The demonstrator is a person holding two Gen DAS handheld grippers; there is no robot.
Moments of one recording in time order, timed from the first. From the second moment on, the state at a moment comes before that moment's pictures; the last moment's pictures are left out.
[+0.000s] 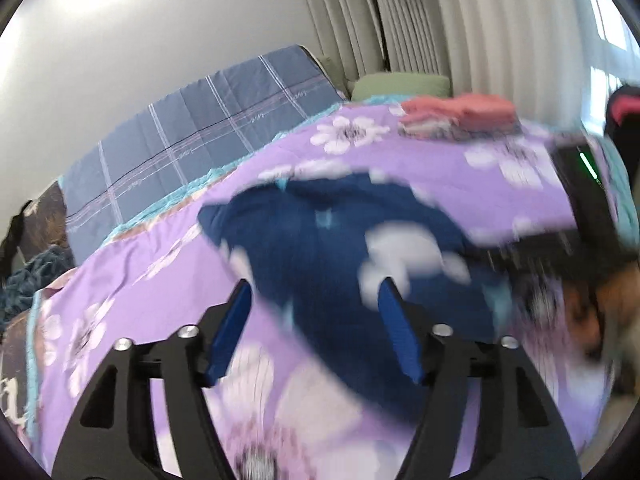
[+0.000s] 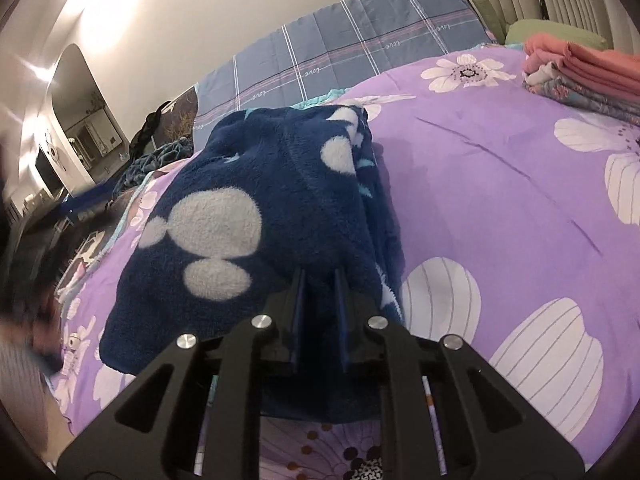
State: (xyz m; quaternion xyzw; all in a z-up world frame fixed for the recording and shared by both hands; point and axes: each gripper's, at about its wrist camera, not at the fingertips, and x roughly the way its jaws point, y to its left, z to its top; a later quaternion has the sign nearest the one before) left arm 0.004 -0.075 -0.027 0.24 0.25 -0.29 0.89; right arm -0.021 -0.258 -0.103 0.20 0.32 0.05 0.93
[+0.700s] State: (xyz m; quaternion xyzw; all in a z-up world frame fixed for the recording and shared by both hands) left arm -0.017 -0.083 -0.115 0.26 0.33 -0.15 0.90; right arm -0.017 -0.244 -0.103 0.14 0.32 0.03 0.93
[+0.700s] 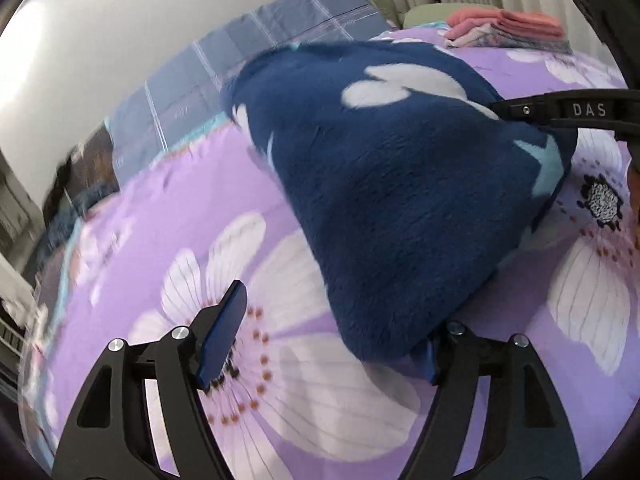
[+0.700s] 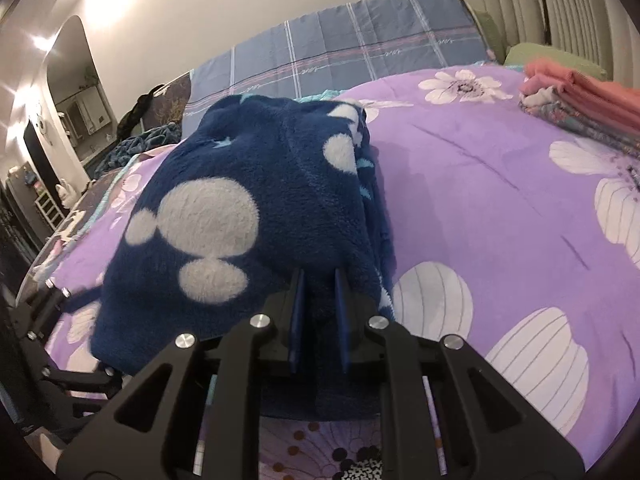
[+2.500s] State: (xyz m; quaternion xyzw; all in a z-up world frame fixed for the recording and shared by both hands) left arm 0.106 -0.105 -0.085 0.08 0.36 -0.33 0.87; right arm 0.023 -0.217 -0.094 0.07 0.32 0.04 0.94
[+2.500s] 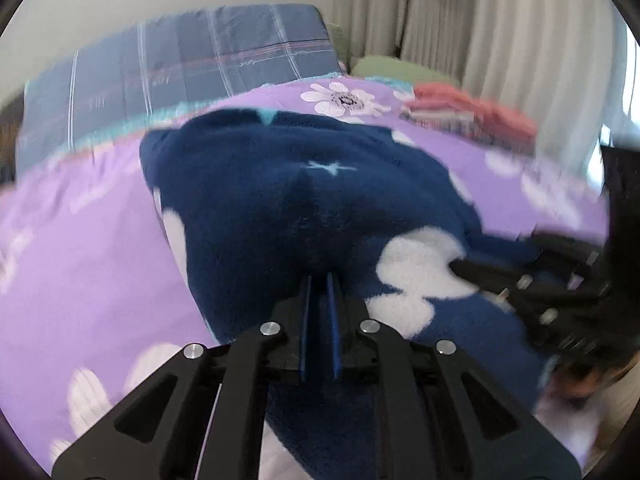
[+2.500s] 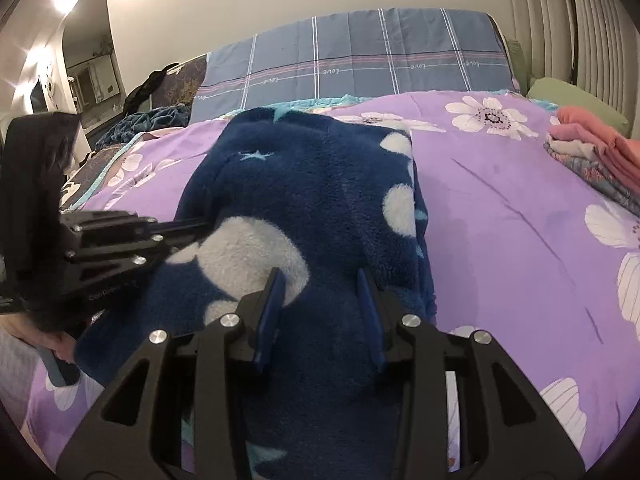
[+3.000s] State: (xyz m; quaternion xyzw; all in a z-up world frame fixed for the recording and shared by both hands) left arm 0.155 -0.093 -0.014 0.02 0.31 -0.33 0.89; right arm 0.022 -0.216 -0.093 0.07 0.32 0.04 0.94
